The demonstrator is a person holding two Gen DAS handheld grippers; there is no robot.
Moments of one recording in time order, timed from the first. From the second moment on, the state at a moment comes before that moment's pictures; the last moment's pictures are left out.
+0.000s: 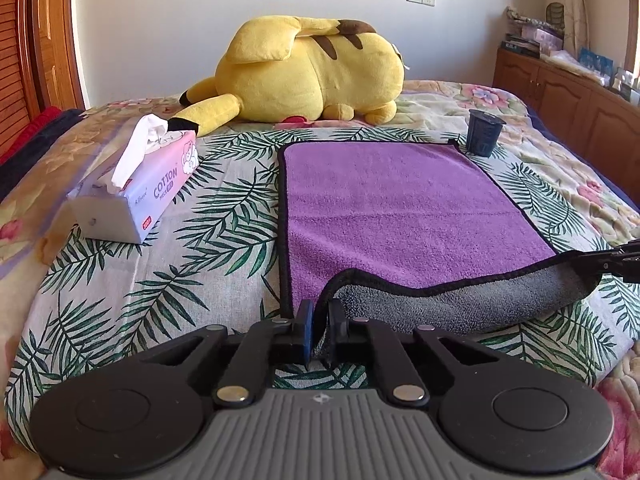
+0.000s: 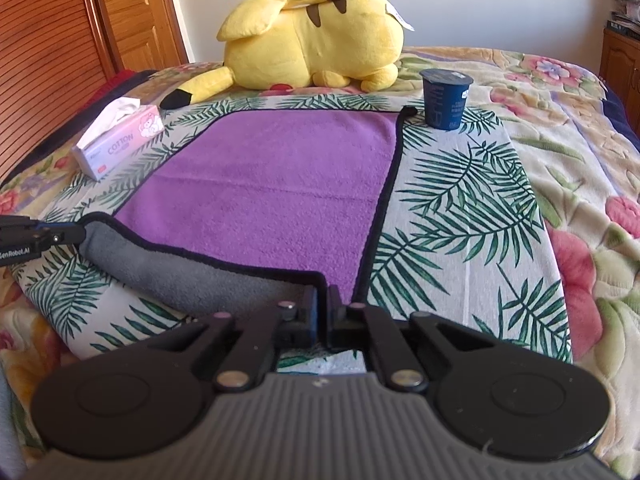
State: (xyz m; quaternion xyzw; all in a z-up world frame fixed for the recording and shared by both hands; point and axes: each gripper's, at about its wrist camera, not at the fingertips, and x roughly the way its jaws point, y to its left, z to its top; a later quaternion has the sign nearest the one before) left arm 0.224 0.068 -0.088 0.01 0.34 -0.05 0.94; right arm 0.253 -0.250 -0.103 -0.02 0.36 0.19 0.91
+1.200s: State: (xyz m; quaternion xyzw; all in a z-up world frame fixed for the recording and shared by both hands) left arm 0.237 0.066 -0.062 0.01 0.29 -0.07 0.95; right arm 0.262 -0.251 -0.092 -0.02 0.31 0.19 0.93
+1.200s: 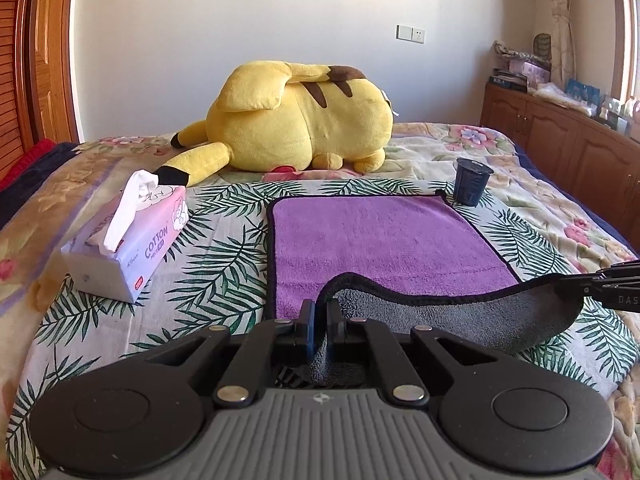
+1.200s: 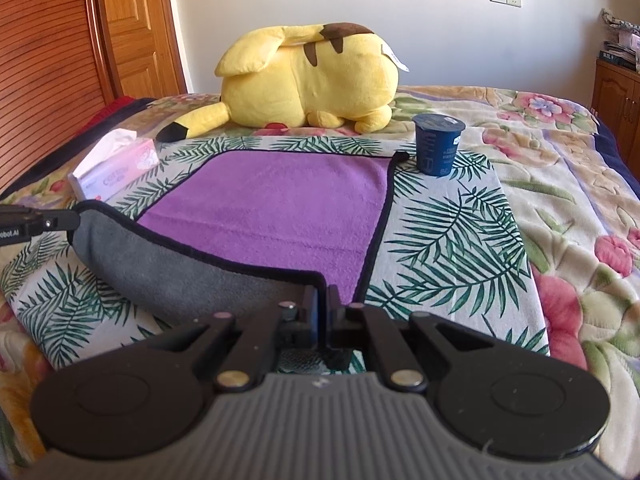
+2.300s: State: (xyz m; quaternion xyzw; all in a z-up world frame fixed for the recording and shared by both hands) left arm 0.277 0.064 -0.035 0.04 0.26 -0.08 0.96; right arm 0.296 -0.243 -0.062 -0.05 0.25 0.19 0.95
